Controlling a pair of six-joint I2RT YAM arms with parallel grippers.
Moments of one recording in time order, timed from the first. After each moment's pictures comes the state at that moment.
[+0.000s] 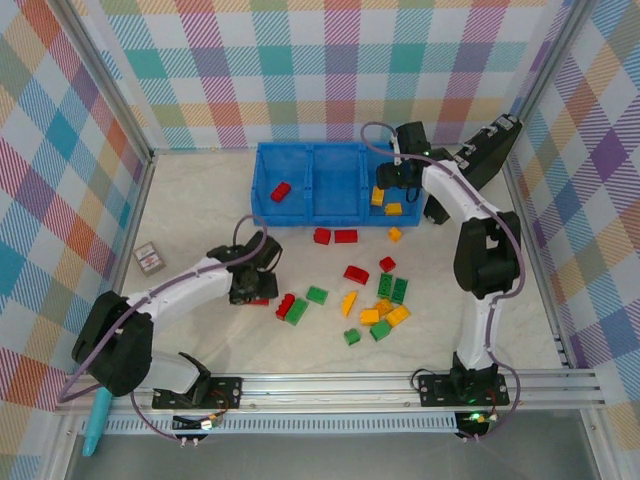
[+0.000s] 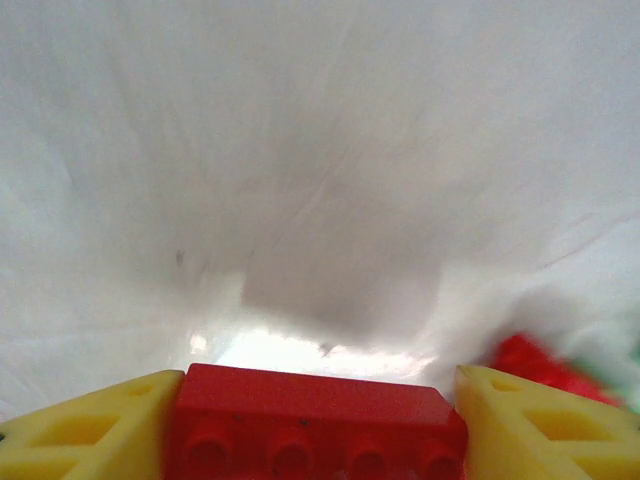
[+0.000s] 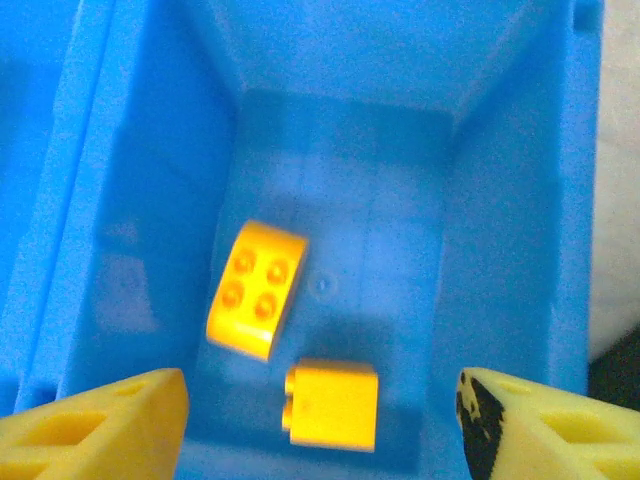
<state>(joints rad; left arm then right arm) -0.59 1.38 0.90 -0.83 -0.18 -0.71 0.27 1.99 1.74 -0.69 0.05 0.10</state>
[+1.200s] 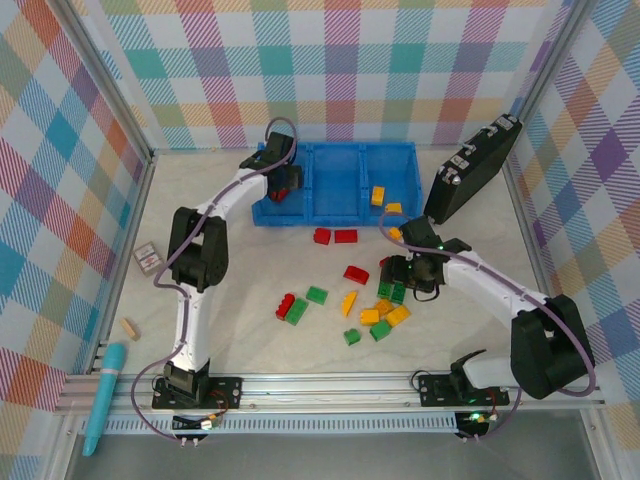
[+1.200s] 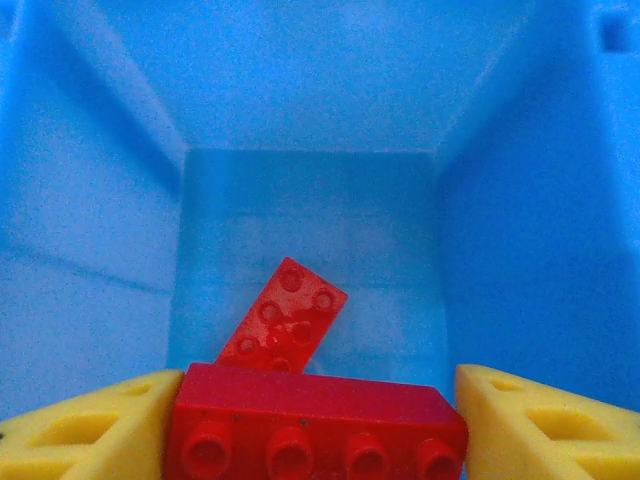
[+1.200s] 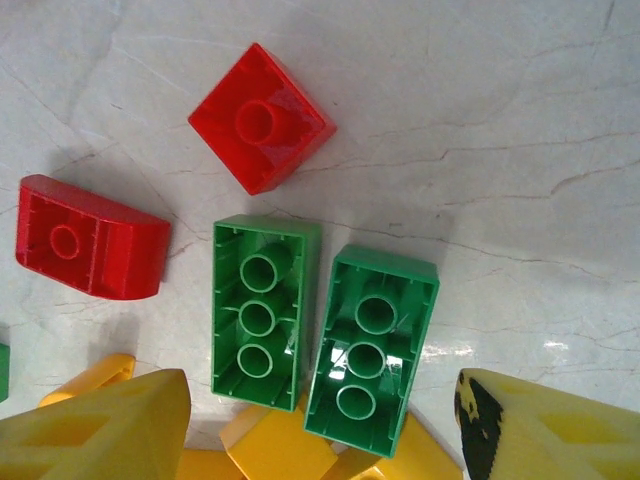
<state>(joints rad) -0.35 2.24 1.92 -0.55 -0.22 -0.30 0.44 1.34 0.81 -0.69 -0.06 0.60</state>
